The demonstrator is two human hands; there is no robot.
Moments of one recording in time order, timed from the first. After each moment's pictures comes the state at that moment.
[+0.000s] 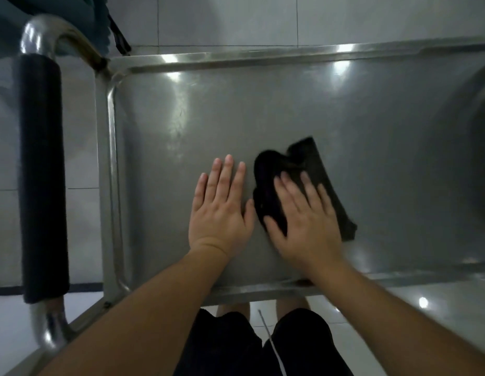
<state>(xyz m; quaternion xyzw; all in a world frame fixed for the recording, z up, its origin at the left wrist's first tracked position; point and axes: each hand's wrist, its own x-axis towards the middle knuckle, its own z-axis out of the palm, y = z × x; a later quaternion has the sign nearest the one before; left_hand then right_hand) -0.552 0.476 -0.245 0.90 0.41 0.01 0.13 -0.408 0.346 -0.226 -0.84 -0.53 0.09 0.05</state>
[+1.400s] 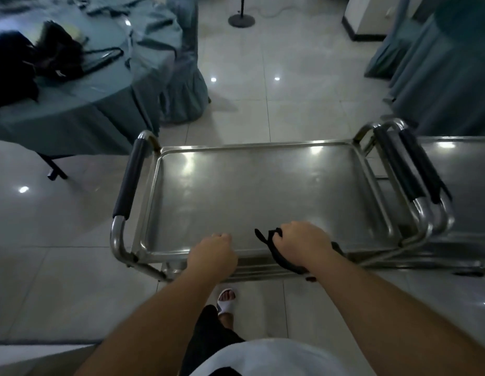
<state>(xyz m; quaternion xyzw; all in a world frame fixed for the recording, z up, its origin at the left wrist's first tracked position) -0.591 0.294 -0.028 0.85 0.43 -0.21 0.20 -0.390 0.192 -0.013 -0.84 -0.48 0.25 -0.07</state>
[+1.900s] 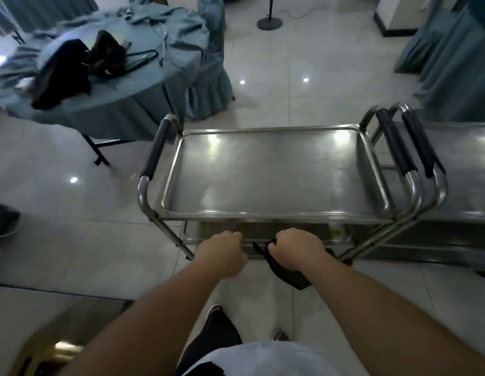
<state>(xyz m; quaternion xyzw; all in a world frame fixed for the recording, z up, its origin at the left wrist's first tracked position) -0.623 0.149 0.011 0.85 0.43 -0.22 0.19 -0.447 0.067 0.001 -0.80 -0.51 0.31 -0.09</state>
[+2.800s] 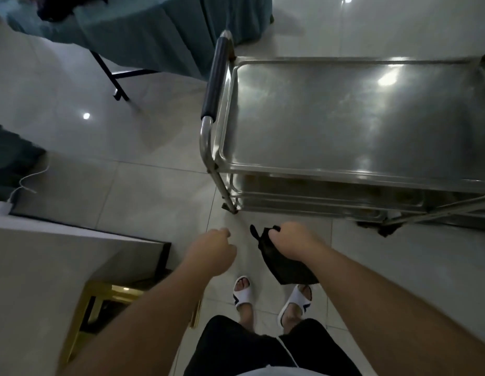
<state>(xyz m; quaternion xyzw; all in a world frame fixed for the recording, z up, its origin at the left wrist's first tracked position) -0.858 0.226 -0.091 0.75 0.53 -0.26 0.29 -0.649 0.162 -0.109 -0.78 -0.41 0.47 -0.06</state>
